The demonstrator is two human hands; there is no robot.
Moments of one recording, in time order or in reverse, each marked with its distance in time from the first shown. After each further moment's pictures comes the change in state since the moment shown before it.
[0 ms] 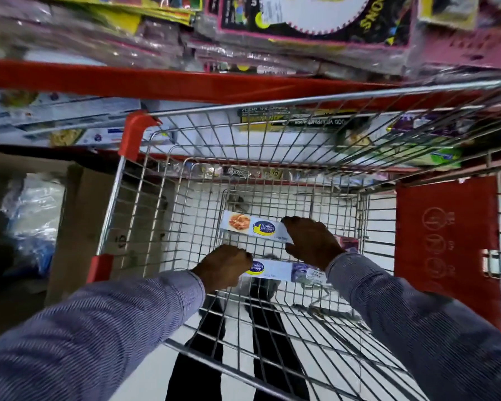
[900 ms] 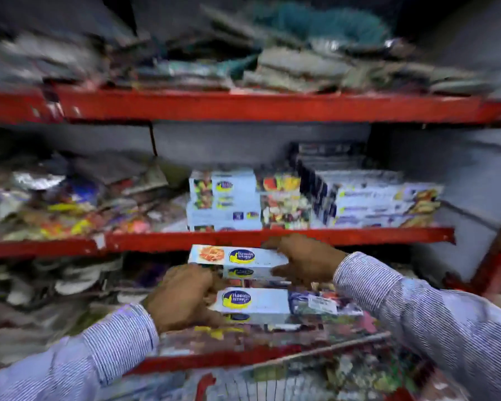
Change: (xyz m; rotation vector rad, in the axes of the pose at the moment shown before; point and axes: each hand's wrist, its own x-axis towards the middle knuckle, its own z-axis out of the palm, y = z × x) left_hand -0.356 0.065 -0.437 0.381 0.863 -0.151; right_hand -0.221 -0.218 -0.490 -0.180 0.631 -0.260
